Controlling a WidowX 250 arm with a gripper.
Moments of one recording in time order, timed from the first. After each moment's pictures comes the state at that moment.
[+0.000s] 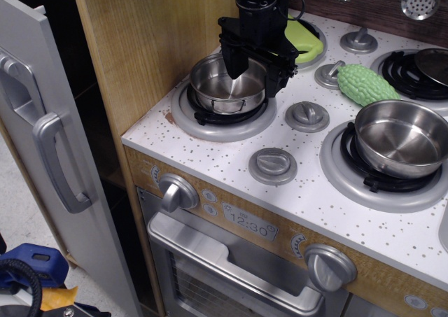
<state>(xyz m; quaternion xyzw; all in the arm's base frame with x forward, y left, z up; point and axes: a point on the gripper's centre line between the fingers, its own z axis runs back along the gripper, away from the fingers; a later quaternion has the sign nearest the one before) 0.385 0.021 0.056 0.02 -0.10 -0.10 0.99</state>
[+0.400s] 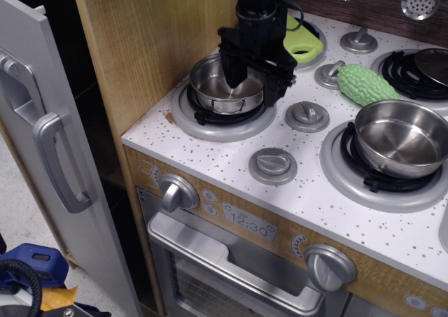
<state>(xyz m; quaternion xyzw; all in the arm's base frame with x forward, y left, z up) 0.385 0.020 0.039 0.01 -0.09 -0.10 0.99</state>
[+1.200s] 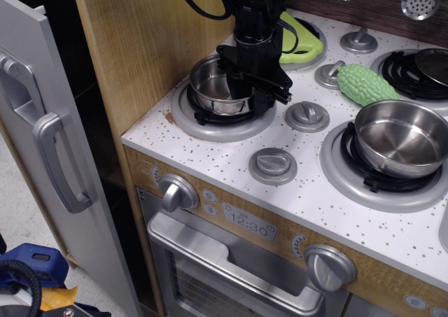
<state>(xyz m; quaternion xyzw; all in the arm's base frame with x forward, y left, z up) 0.385 0.026 0.020 0.03 -0.10 -0.10 0.99</state>
